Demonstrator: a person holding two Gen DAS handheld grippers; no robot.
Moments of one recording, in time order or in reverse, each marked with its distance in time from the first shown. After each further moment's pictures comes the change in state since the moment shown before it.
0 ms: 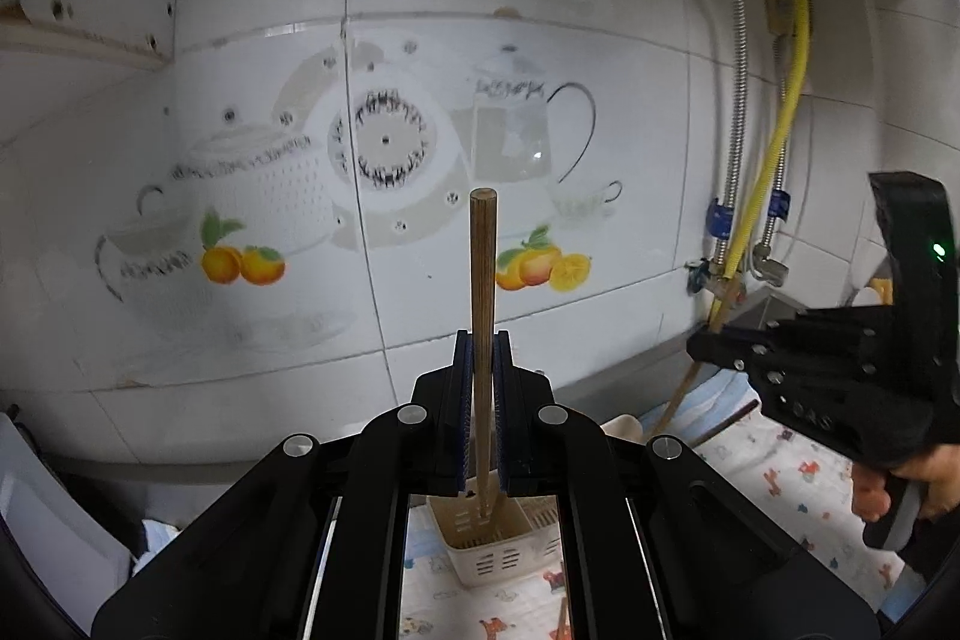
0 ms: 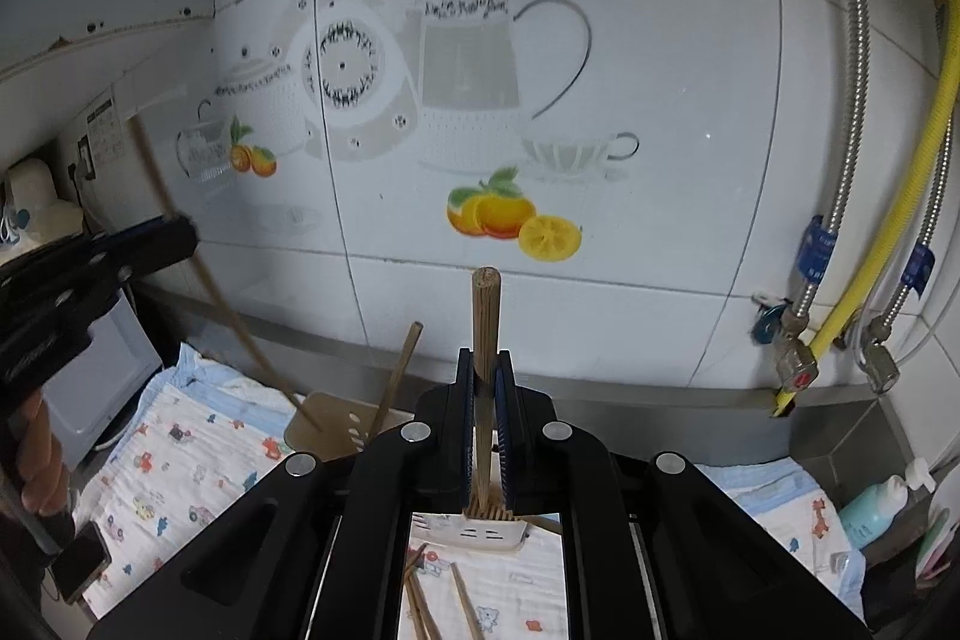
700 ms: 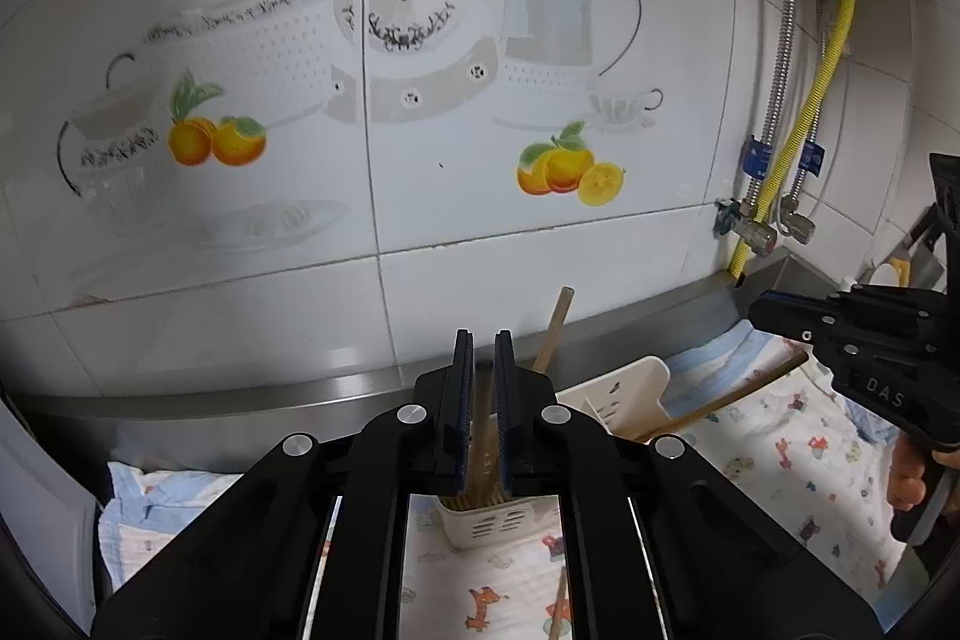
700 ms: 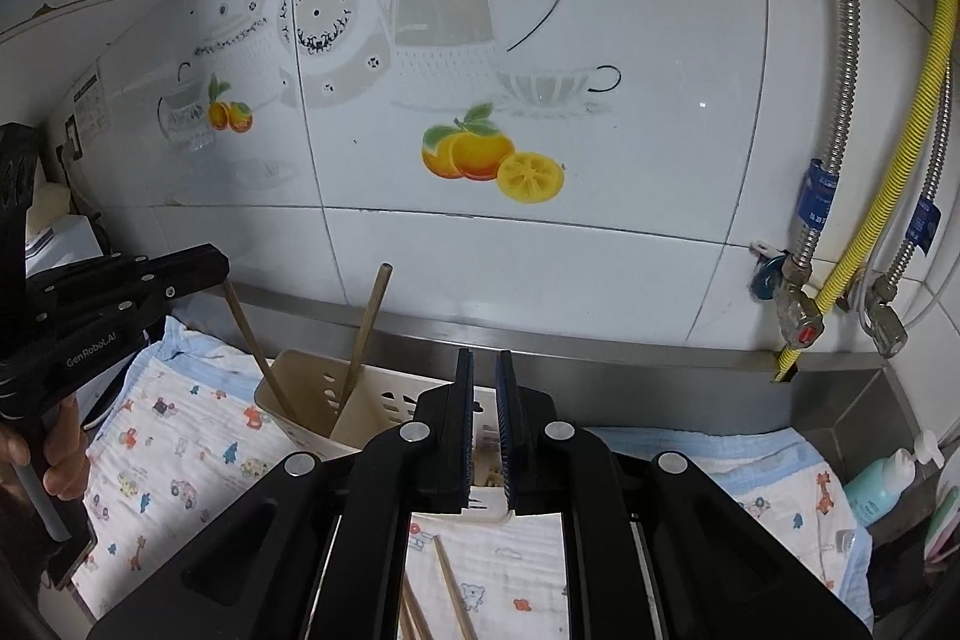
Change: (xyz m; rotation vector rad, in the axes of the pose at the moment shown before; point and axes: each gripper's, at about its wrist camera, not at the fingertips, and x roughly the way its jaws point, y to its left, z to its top) left arm 0.041 0.014 -0.034 -0.056 0.151 0.008; right arm 0.006 -0.013 -0.020 0.013 0.041 -0.019
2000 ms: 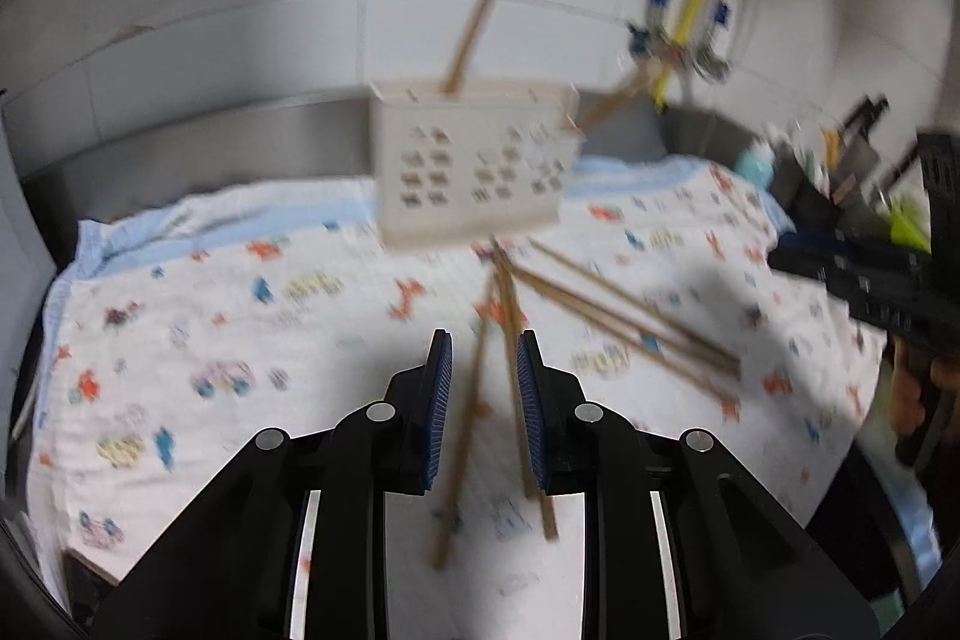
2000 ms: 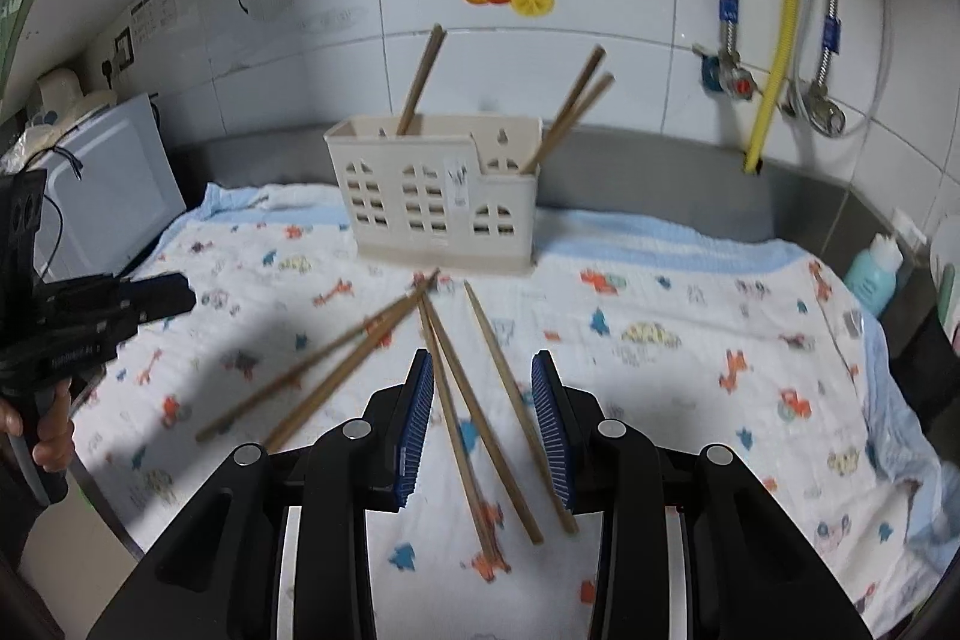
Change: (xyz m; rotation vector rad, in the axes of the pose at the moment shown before) left arm -0.085 -0.026 -0.216 -0.035 0.181 -0.127; right arm -0.086 0.022 -0.205 0.012 0.099 0.003
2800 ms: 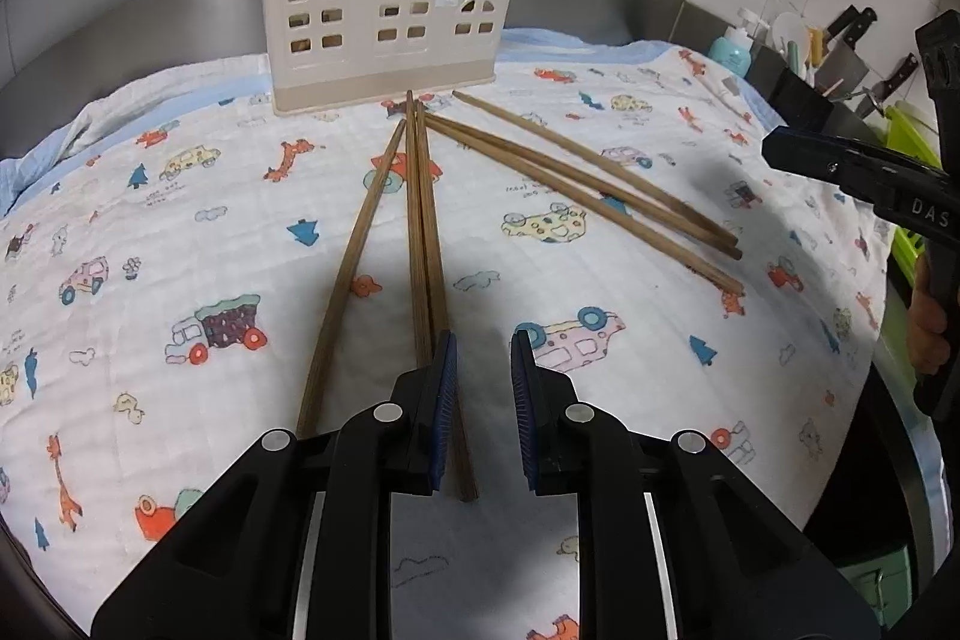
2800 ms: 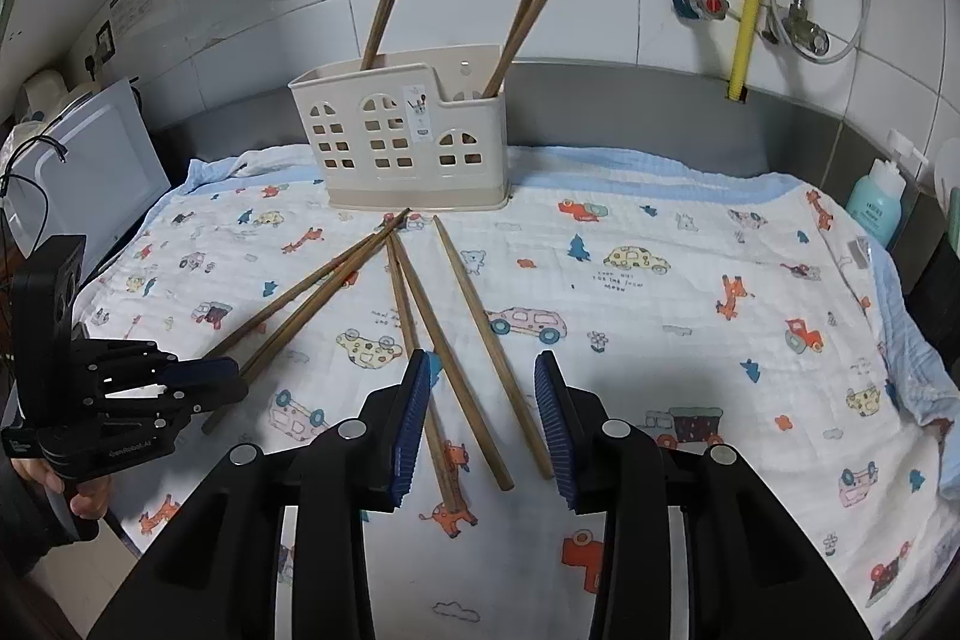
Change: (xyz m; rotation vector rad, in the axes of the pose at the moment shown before) left arm 0.072 -0.034 -0.053 0.023 0.175 -0.068; right arm 0.020 -0.028 -0.033 0.060 0.054 0.018
